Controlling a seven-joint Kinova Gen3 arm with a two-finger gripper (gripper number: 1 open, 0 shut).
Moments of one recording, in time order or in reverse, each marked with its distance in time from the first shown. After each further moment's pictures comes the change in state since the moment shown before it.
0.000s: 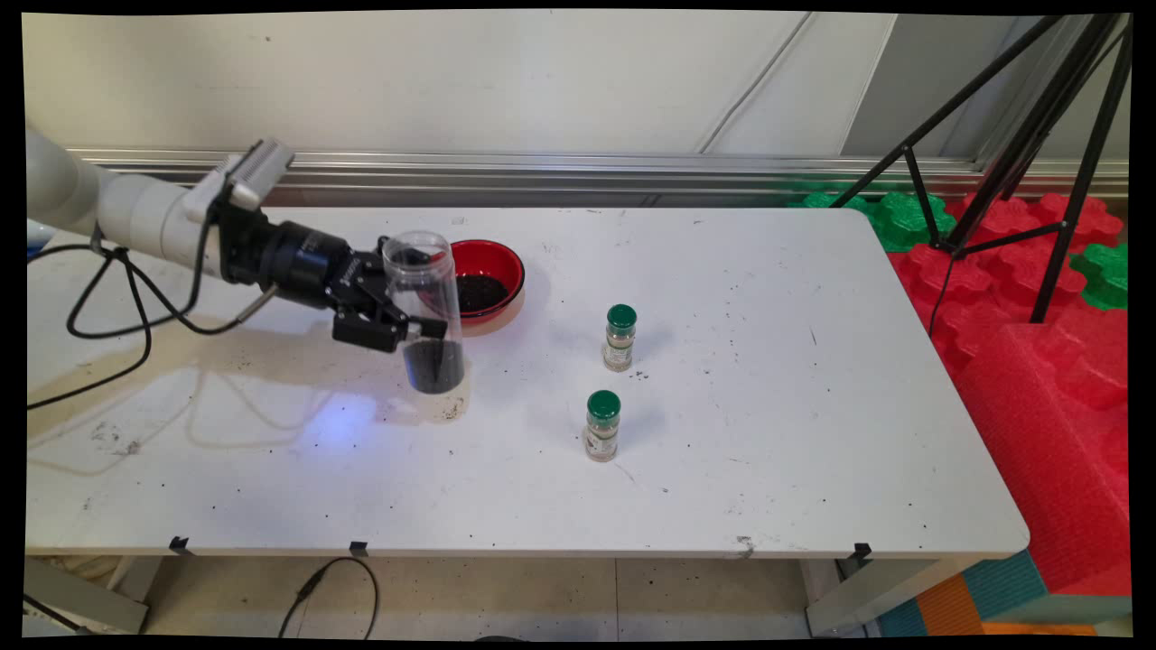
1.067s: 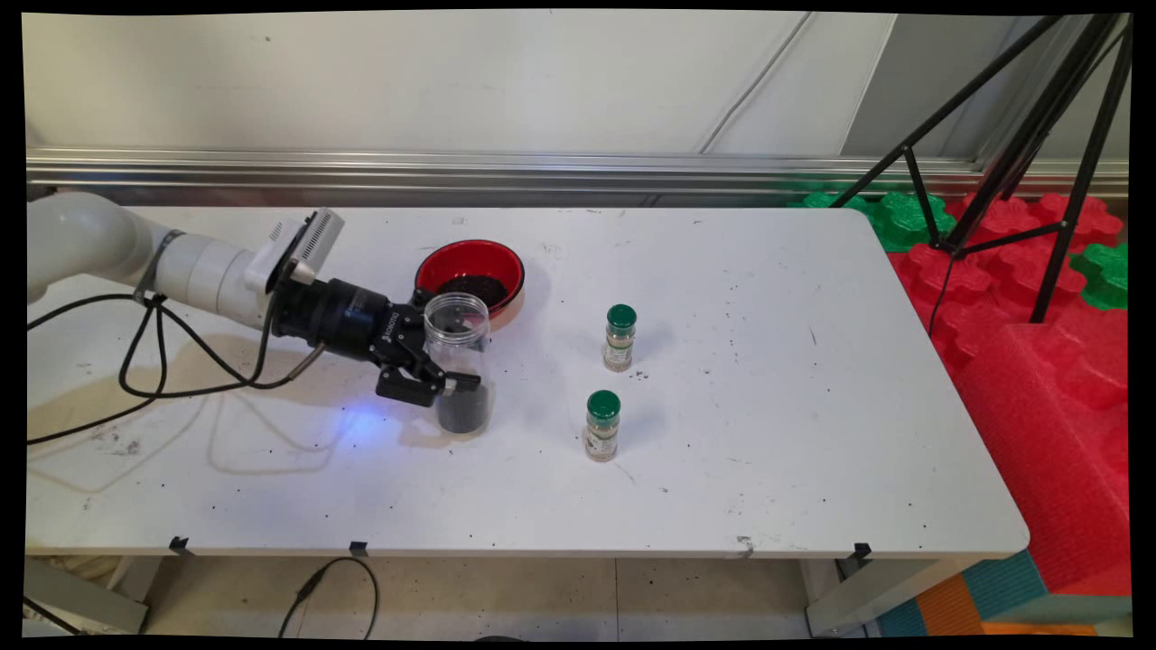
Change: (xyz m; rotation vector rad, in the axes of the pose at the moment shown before) arm -0.039 0.014 0.050 0.013 -0.051 0.053
